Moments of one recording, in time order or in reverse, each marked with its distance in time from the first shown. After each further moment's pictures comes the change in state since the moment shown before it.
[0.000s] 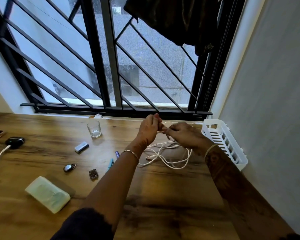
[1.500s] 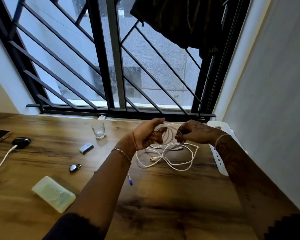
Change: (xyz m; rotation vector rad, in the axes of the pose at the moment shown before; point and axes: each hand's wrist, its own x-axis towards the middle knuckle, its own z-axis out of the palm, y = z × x) left_hand -0.009 0.018 -0.035 -0.472 -0.536 -0.441; right_hand 0.023 0.019 -0.030 -0.182 -0.241 -0.122
